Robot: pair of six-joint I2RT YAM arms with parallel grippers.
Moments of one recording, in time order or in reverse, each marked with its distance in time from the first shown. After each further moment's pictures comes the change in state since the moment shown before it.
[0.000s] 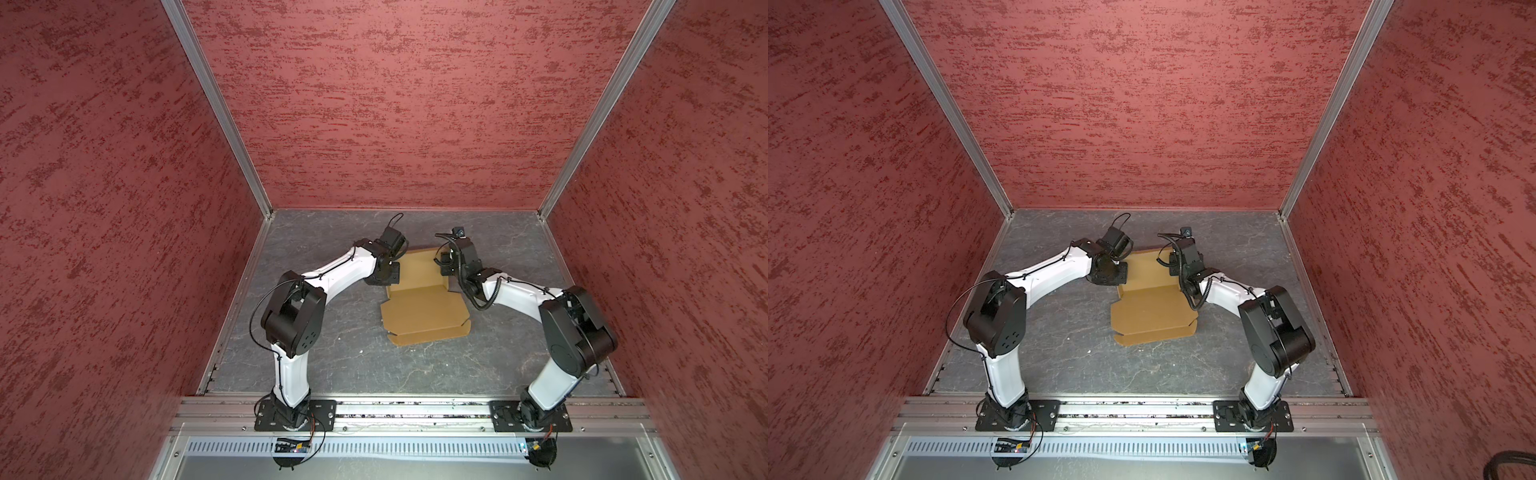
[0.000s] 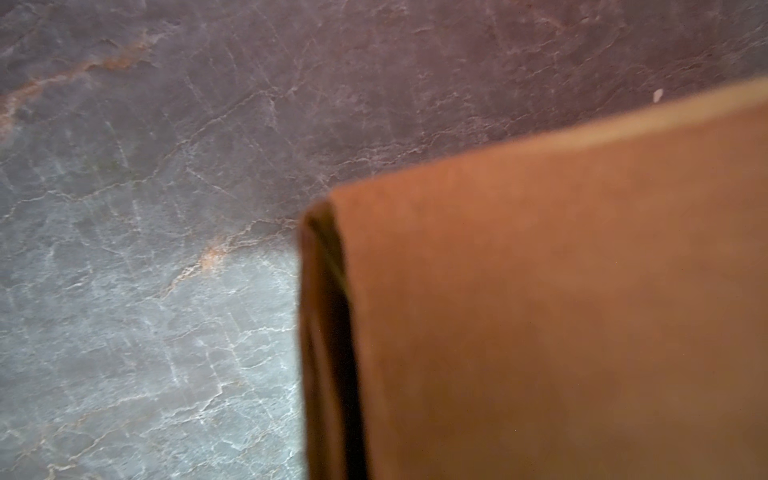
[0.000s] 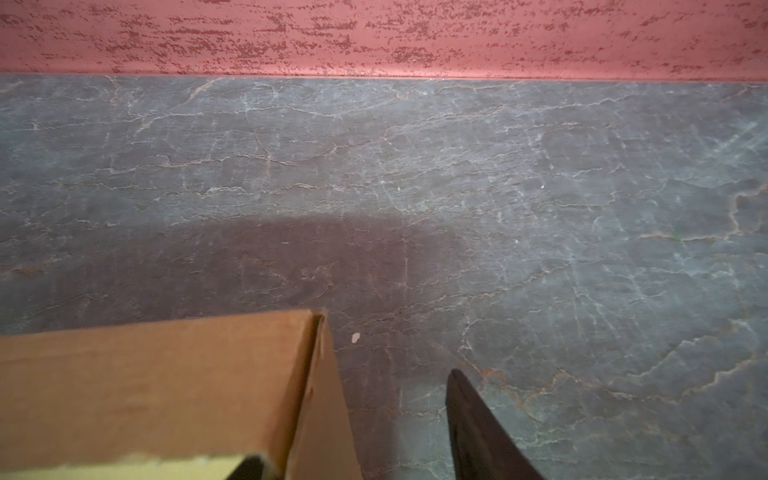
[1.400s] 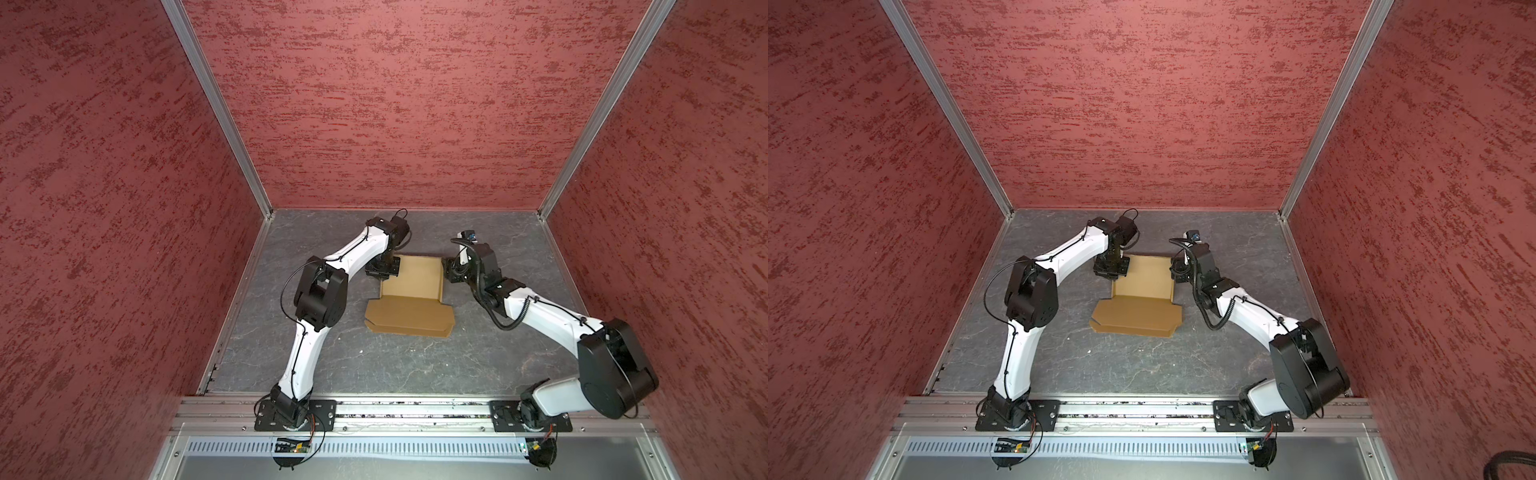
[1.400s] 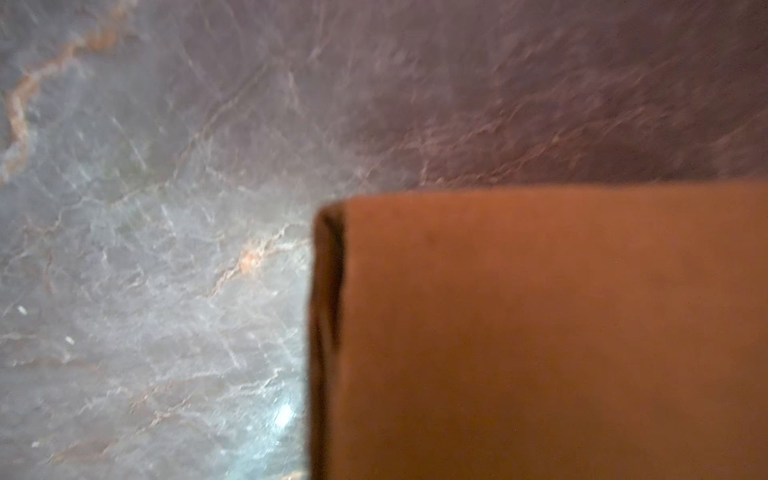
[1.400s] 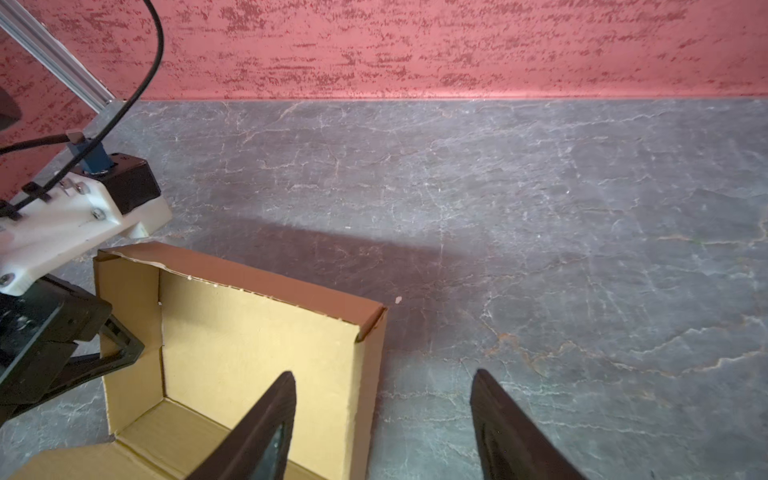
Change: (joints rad) left arm 0.043 0.334 0.488 -0.489 -0.005 0.092; right arm -0.011 -0.260 -0.151 -0.028 -0.177 -0.005
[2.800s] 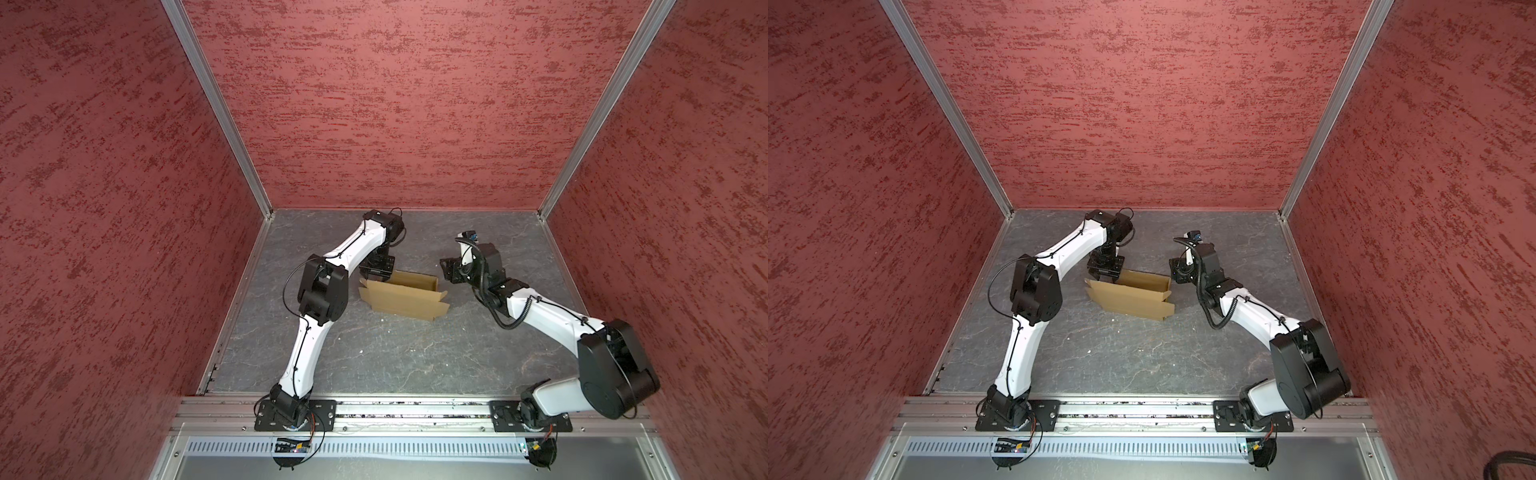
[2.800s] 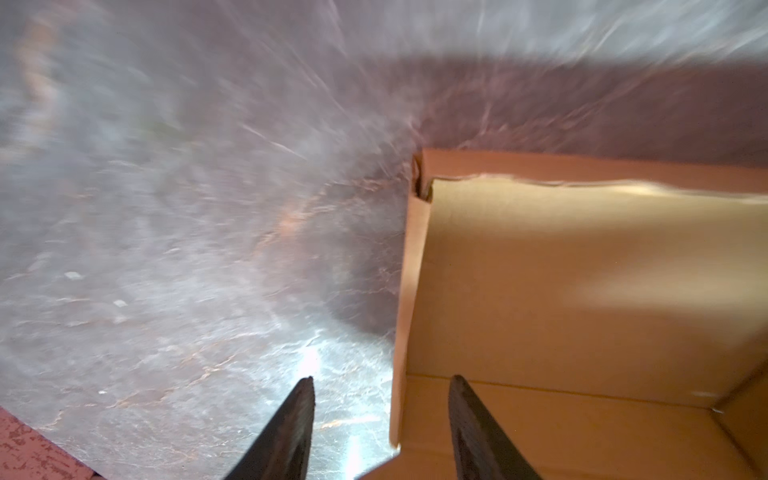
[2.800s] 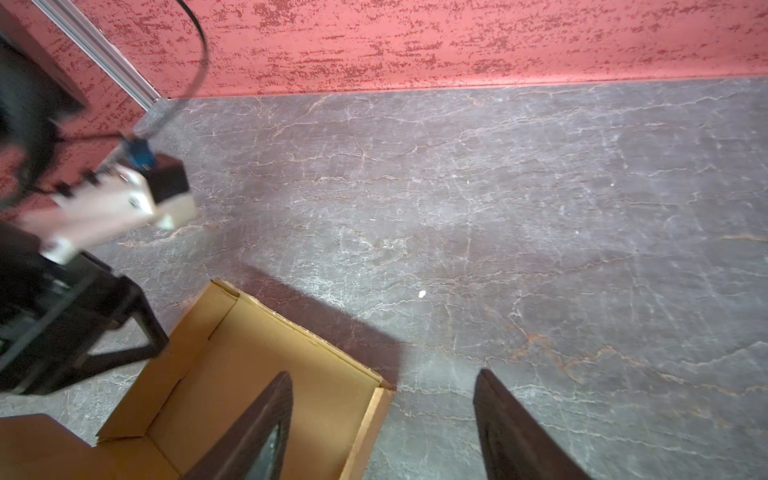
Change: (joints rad) left arm 0.045 0.039 0.161 -0.177 0.001 0.064; right arm -0.037 -0.002 -0.013 0.025 -0.120 0.002
